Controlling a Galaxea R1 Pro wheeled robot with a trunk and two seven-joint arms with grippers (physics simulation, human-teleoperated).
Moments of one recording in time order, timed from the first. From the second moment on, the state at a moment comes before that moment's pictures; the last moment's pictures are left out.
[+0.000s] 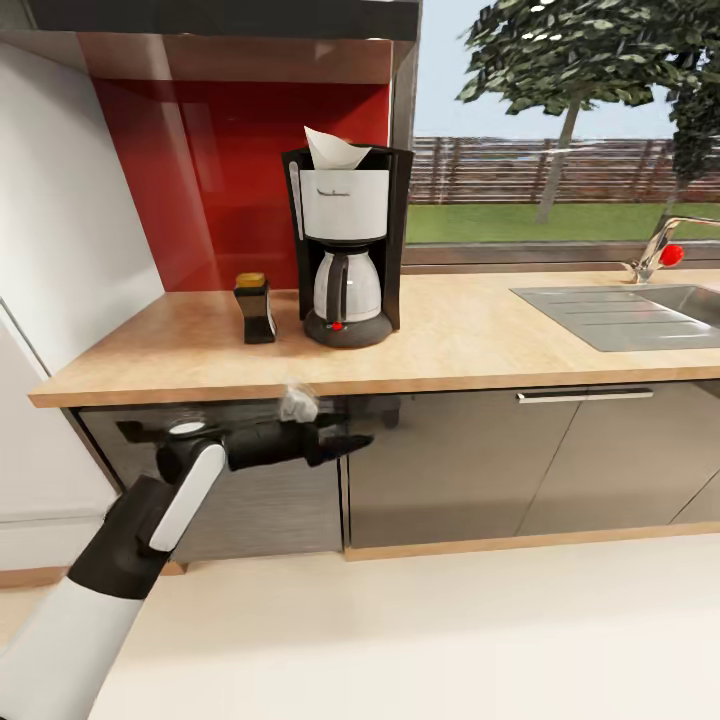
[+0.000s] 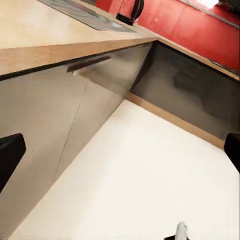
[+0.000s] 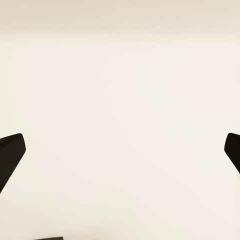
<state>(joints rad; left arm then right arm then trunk) -0.74 0.16 -0.33 -1.48 0.56 0.73 -0.77 -0.12 -0.12 -0.13 -0.49 0.10 -0.18 0.00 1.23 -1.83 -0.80</state>
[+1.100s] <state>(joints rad) -0.35 0.31 -0.27 -0.04 0.63 -0.17 -1.27 -0.12 -0.13 -0.13 -0.45 0.10 -0.18 0.00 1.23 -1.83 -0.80</state>
